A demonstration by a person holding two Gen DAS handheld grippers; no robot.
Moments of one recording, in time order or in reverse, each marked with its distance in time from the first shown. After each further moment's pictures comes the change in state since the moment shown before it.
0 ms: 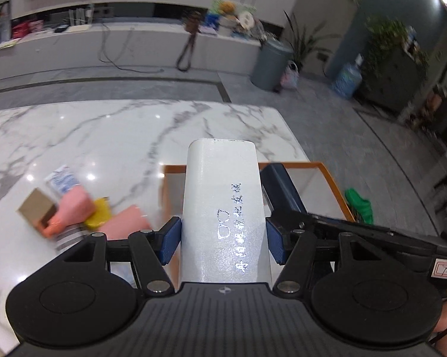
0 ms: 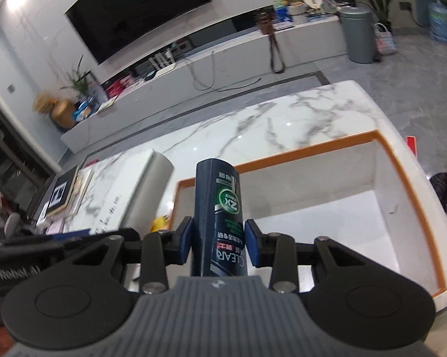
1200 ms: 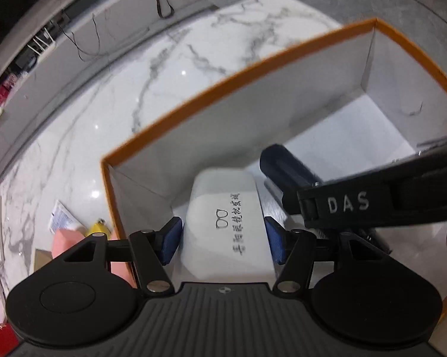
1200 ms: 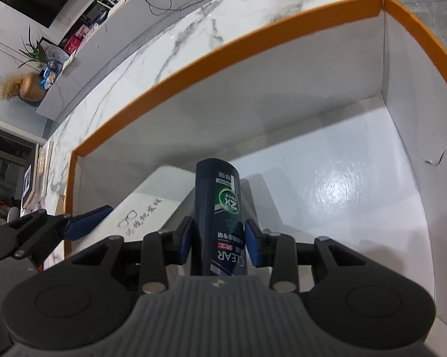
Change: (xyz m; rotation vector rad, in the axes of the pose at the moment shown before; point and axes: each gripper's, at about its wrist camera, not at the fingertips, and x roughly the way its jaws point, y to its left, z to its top) left arm 0.158 -0.050 -0.019 0.422 0.332 0.316; right arm 0.126 -0.087 0.002 0.206 0.386 0.000
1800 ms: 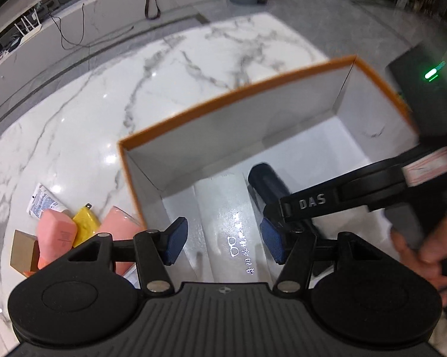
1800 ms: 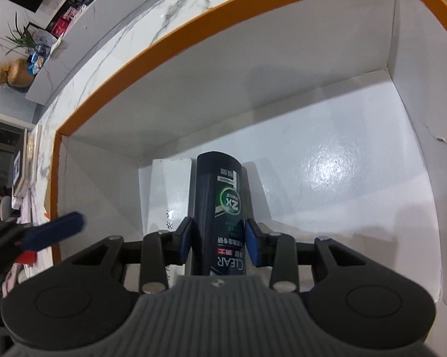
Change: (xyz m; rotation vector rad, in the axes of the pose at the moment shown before) left arm -0.045 0.045 -0.019 -0.094 -0.087 -0.191; right arm 0.015 0.006 0.000 0.016 0.093 -0.046
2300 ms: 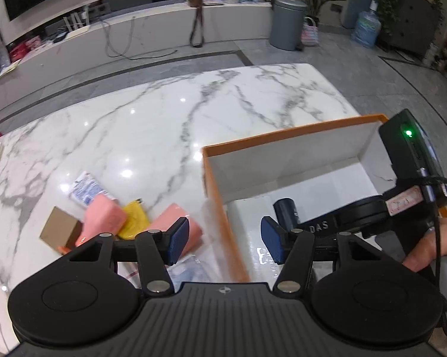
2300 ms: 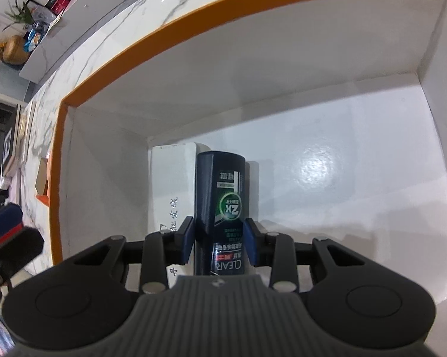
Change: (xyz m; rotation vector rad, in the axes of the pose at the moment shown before) left arm -0.036 0.046 -0.022 -0.178 -0.145 0.054; right arm 0.022 0.034 0.001 -0.076 0.044 -0.054
